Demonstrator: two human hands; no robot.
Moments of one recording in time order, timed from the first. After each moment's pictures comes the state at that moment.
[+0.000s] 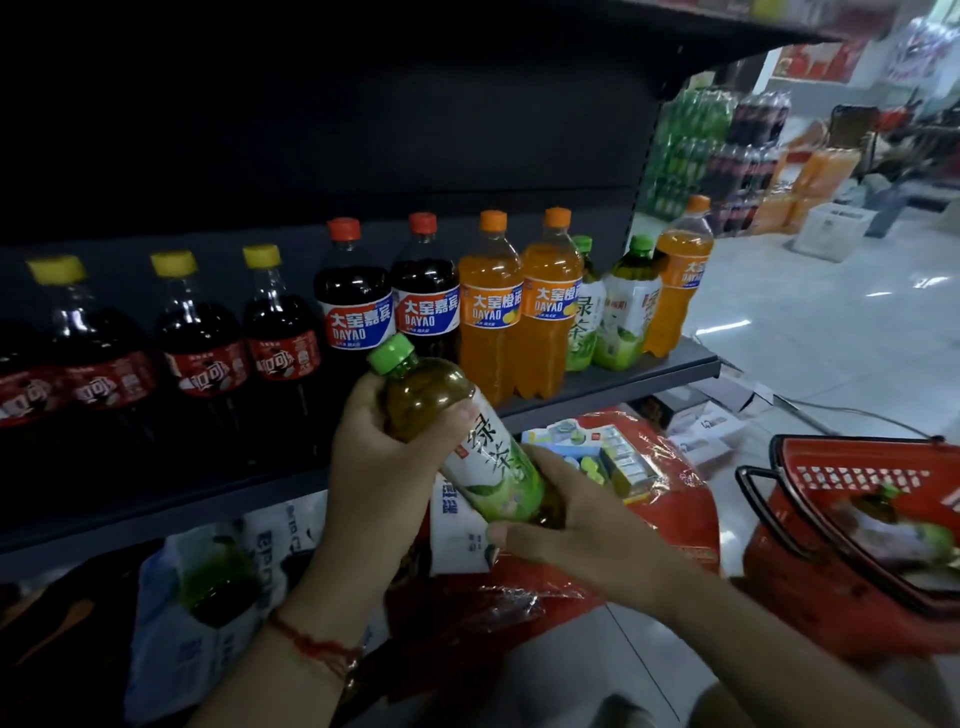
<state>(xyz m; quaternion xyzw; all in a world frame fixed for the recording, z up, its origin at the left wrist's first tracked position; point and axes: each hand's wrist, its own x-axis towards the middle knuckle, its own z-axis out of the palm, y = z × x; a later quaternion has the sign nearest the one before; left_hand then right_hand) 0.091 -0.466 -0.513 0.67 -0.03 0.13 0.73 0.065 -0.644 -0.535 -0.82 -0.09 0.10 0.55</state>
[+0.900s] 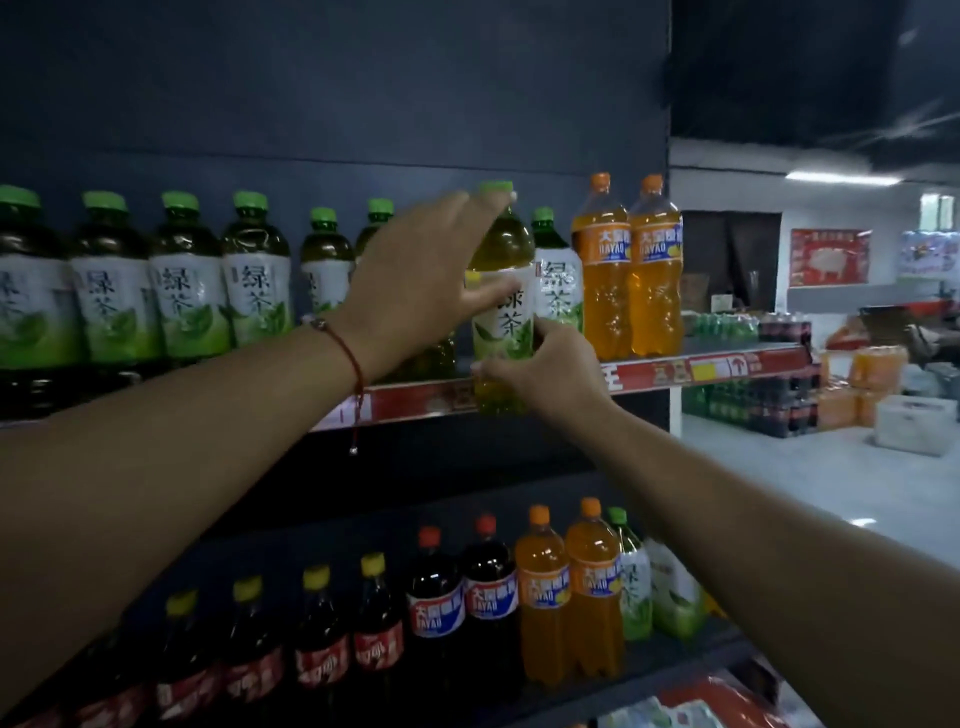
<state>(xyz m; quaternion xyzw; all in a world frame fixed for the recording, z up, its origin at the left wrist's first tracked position) 0.129 -0.440 -0.123 0.77 -0.29 0.57 -0.03 0.141 -0.590 -0.198 -0.81 -0.15 -0.29 0.48</state>
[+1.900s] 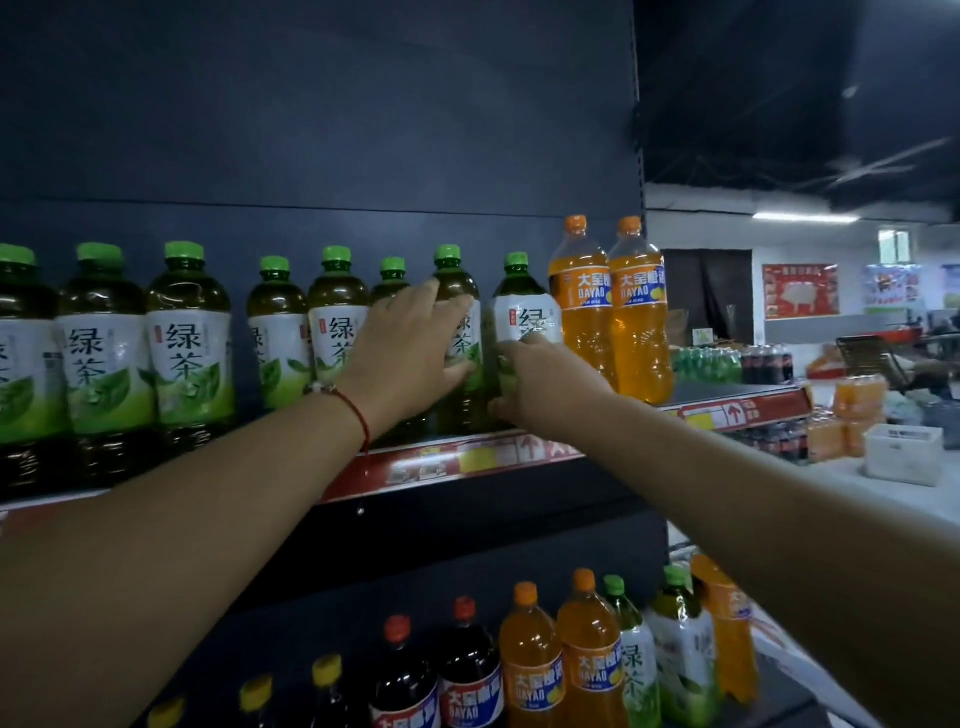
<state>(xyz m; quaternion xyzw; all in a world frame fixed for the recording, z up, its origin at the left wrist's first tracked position) 0.236 -0.453 -0.128 0.84 -0.19 0.51 -0.09 0.211 -0.621 -0.155 -0.93 -0.13 -0.33 0.10</state>
